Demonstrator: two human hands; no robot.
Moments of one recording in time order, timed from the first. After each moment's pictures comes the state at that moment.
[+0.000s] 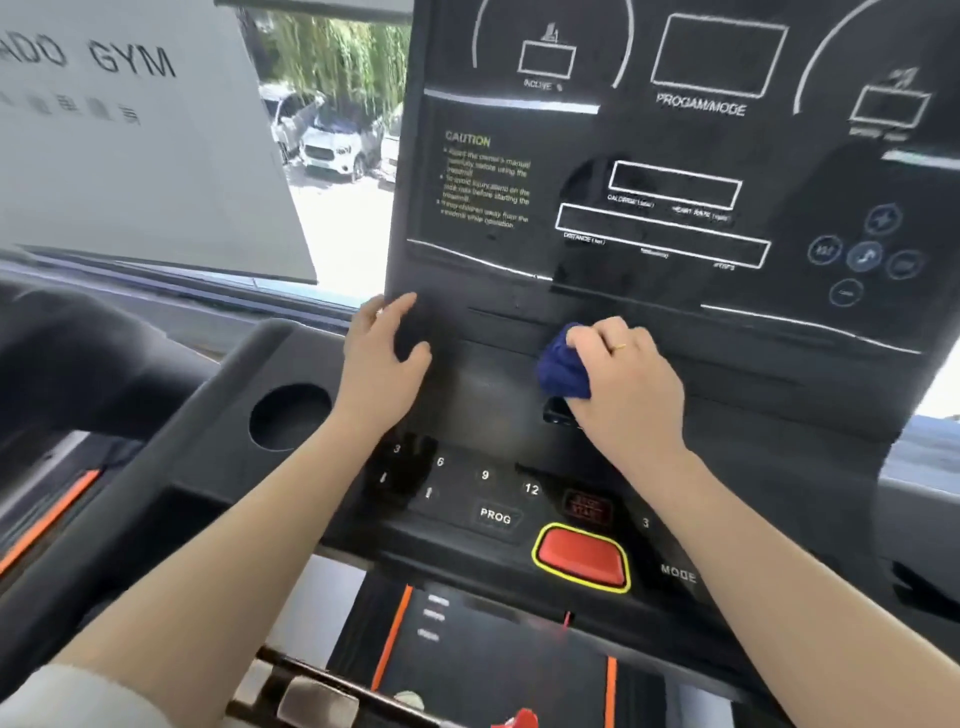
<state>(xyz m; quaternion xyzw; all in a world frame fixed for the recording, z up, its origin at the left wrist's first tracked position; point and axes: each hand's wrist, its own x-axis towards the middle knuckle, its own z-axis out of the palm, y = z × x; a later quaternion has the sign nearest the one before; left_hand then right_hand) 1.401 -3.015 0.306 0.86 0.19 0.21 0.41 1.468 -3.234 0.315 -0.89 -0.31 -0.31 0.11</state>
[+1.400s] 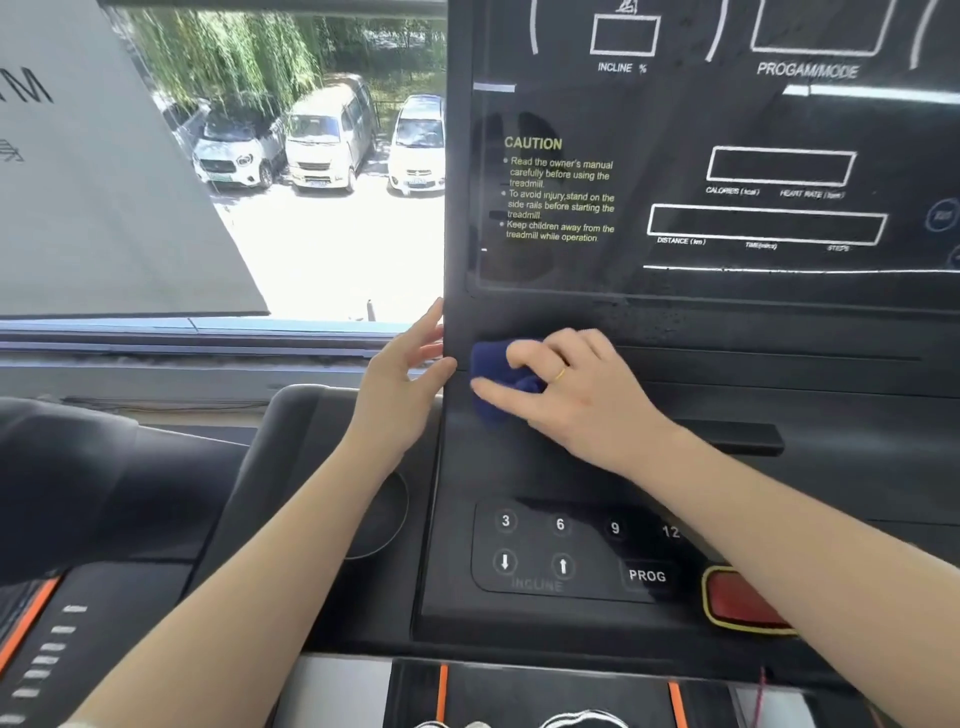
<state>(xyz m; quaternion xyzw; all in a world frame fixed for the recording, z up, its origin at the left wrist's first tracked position) 1.439 -2.922 0.296 0.80 0.05 0.11 0.59 1.490 -3.116 0.289 -0.78 -0.49 -0.38 0.02</state>
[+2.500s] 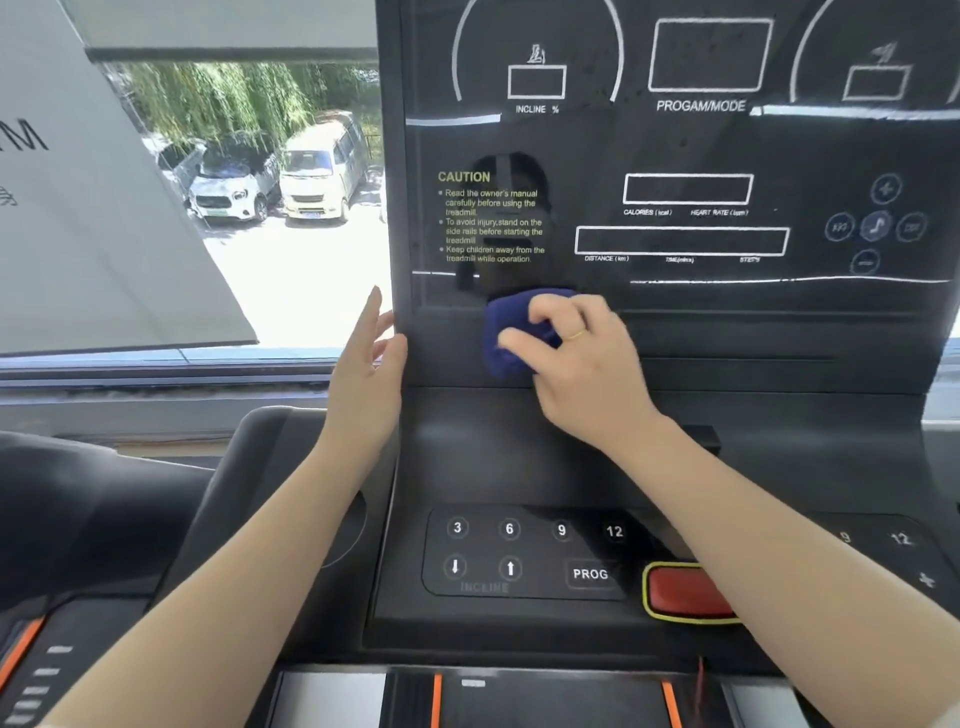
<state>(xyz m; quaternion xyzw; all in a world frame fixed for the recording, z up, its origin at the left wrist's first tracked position) 1.446 -2.947 0.315 0.77 0.09 0.20 0.60 1.499 -3.148 0.313 -0.82 -0.37 -0.43 0.11</state>
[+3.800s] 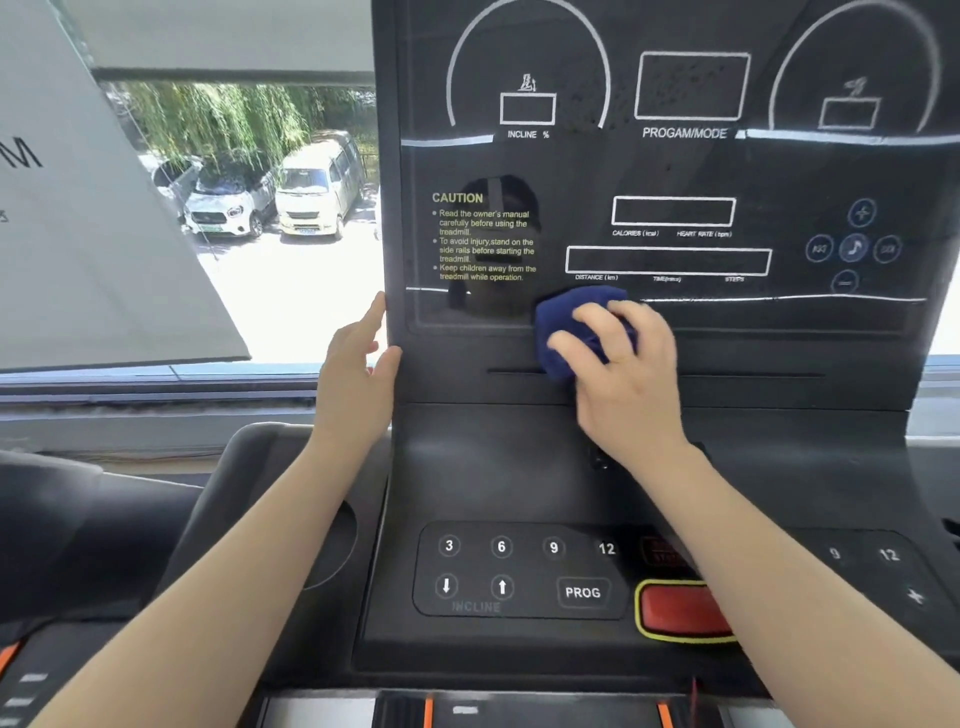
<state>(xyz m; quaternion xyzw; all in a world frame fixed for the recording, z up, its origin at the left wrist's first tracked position) 1.458 -2.939 0.319 0.84 0.07 0.23 0.48 1.508 -3.180 0.301 -0.80 -0.30 -0.52 0.09</state>
